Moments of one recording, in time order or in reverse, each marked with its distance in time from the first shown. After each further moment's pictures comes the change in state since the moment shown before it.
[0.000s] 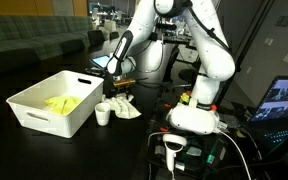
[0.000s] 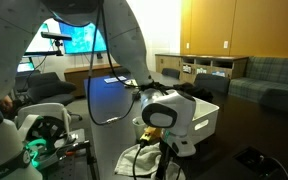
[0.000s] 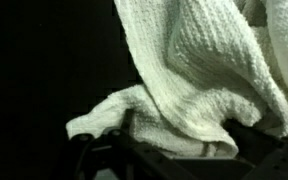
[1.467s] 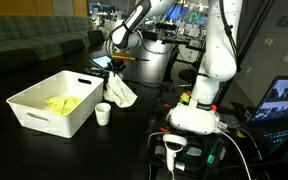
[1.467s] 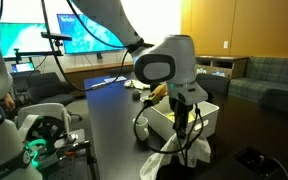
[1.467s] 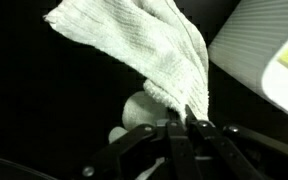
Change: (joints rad) arm 0.058 -0.412 -0.098 -0.135 -0.055 0.083 0.120
